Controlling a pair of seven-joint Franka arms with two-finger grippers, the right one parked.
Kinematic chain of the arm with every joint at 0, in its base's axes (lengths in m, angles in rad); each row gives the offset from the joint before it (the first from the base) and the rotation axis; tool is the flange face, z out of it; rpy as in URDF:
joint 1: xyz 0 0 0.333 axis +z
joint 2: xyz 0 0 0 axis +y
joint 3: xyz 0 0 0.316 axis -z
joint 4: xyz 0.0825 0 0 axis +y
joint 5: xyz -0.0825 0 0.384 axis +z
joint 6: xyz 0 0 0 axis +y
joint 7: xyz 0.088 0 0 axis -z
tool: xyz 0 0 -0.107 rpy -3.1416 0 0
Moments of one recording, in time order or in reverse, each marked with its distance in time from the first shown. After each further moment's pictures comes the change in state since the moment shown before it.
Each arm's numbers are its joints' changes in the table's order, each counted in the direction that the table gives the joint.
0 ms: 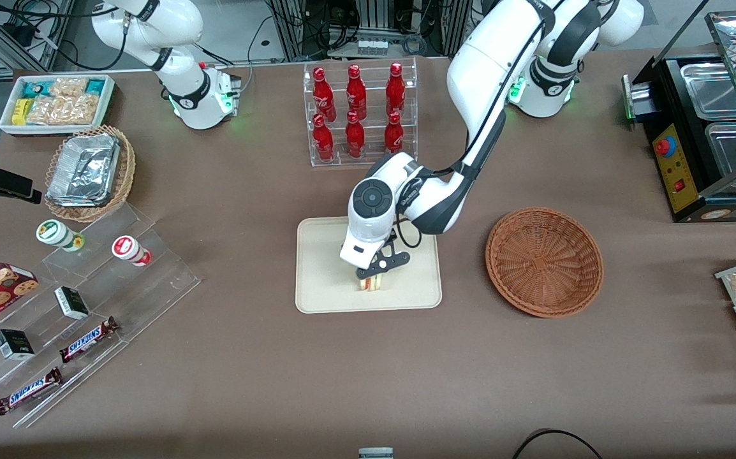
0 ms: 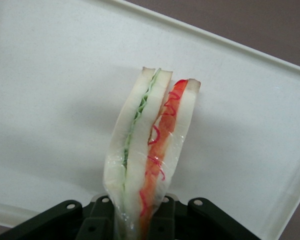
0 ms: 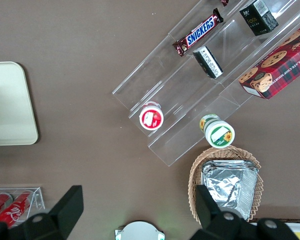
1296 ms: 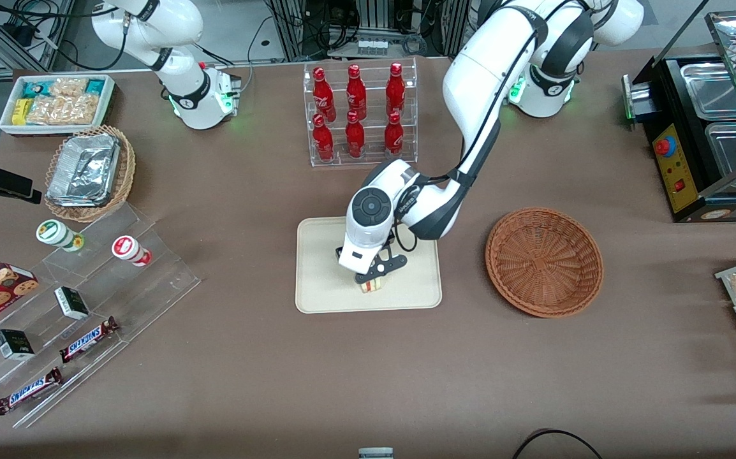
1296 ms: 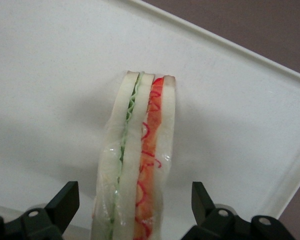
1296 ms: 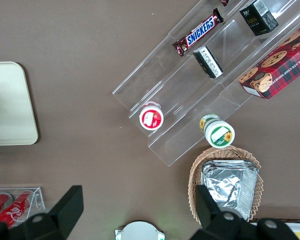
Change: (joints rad) arm -0.001 0.043 0.000 -0.066 -0.040 0.012 -0.030
